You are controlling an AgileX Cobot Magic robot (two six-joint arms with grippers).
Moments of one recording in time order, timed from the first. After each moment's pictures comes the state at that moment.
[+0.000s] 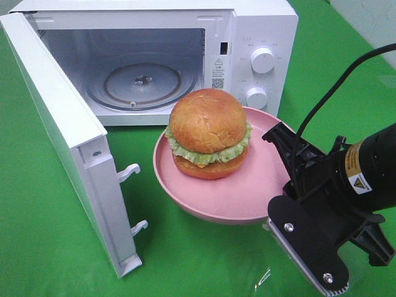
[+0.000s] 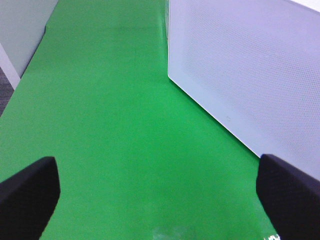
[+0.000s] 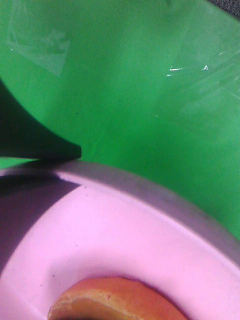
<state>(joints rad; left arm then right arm) 0.03 -0.01 -0.50 -0.07 1.05 0.06 0.76 1.31 -0.58 -0.34 0.39 -1.28</state>
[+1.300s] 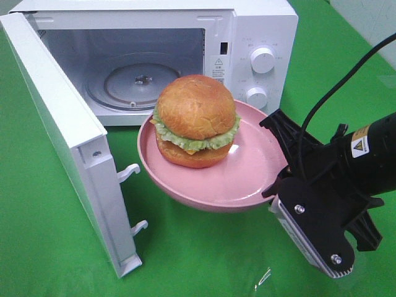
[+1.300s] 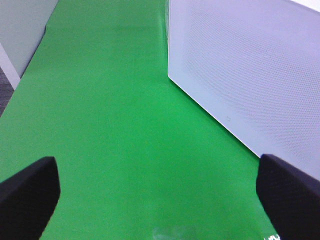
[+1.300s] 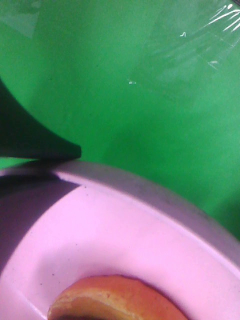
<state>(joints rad) 0.03 -0.01 -0.50 -0.07 1.05 0.06 0.62 1.31 -0.58 0.15 0.28 -1.86</state>
